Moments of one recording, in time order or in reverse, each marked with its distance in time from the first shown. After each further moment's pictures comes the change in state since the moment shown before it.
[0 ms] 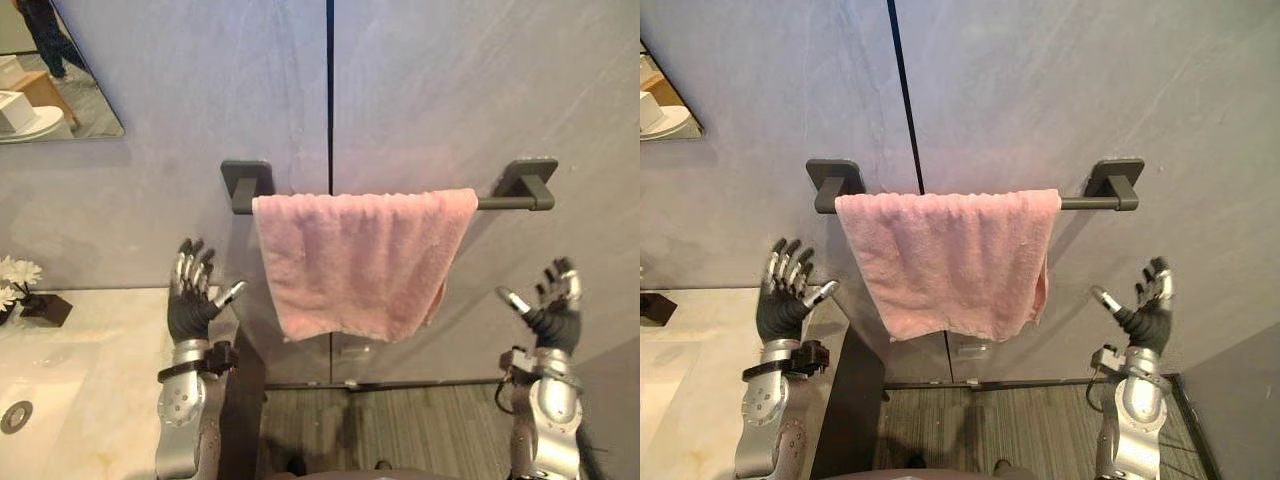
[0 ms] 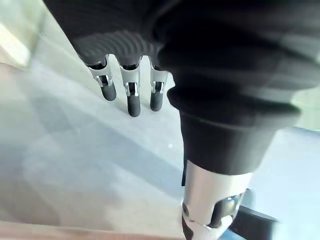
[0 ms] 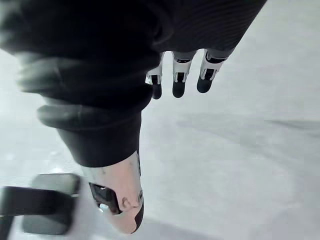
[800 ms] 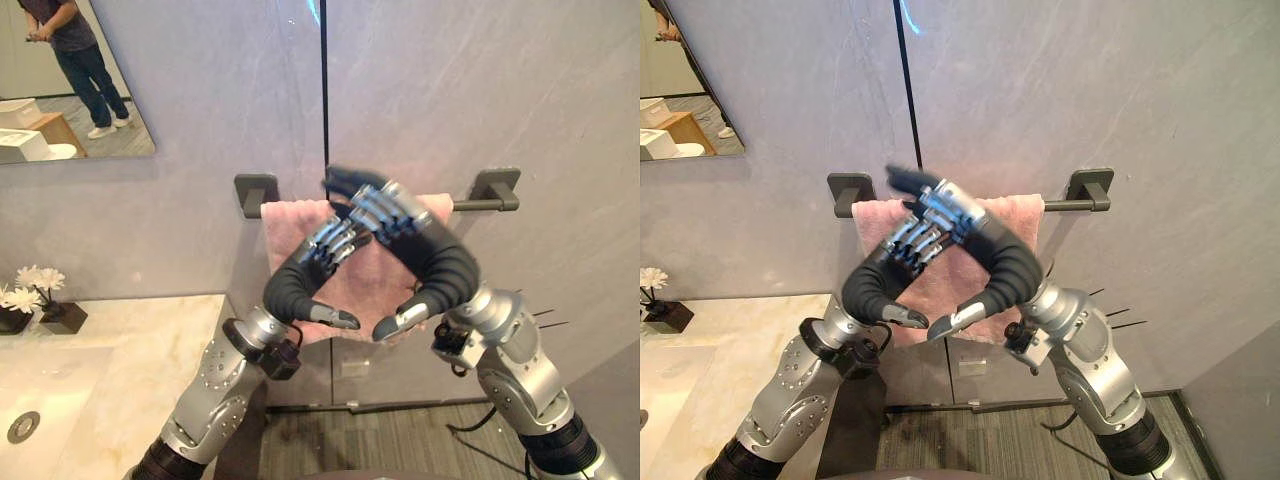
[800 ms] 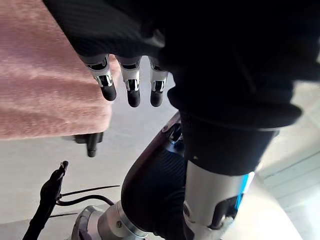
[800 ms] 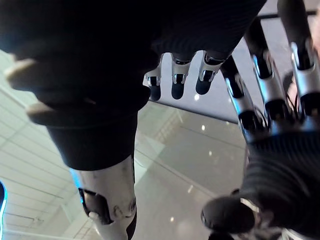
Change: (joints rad) left arm -0.254 0.346 -0.539 -0.002 -0.318 0.012 -0.354; right arm -0.321 -0.448 0.781 -0.261 0.426 0.015 0.505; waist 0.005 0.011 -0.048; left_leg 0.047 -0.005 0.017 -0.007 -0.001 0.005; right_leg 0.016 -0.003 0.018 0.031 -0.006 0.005
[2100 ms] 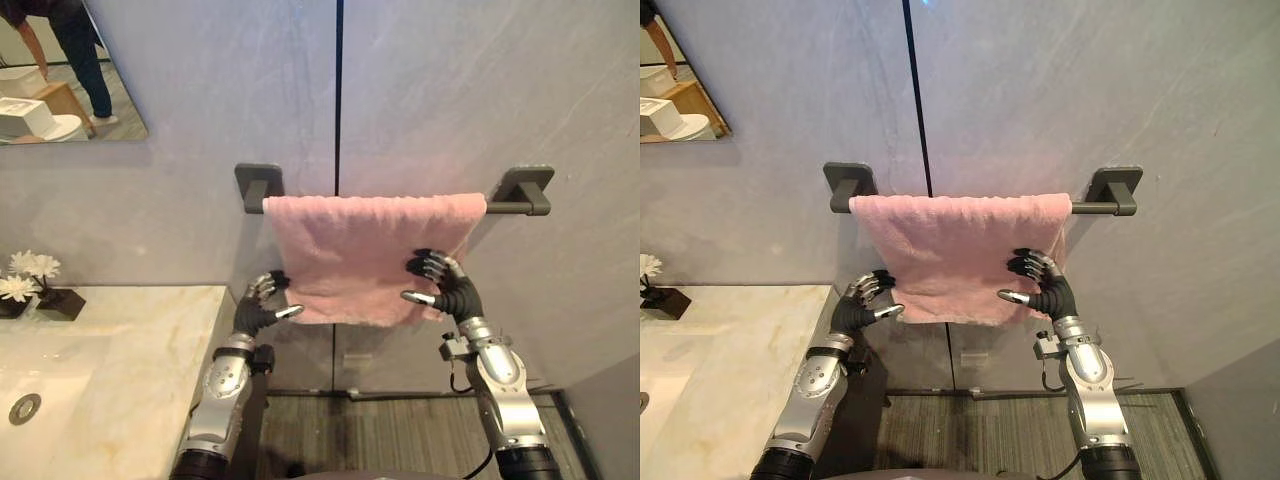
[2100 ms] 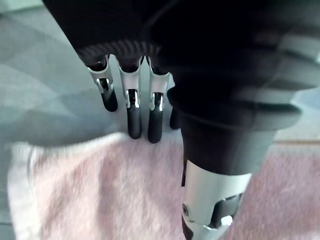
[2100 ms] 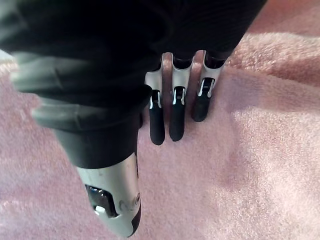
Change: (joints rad) left arm 0.084 -0.287 0.421 0.508 0.476 0.054 0.285; right arm 0.238 0.329 -0.458 0.469 -0.392 0.016 -0.246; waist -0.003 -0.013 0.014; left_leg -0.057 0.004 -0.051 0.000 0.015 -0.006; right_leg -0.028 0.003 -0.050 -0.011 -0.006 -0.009
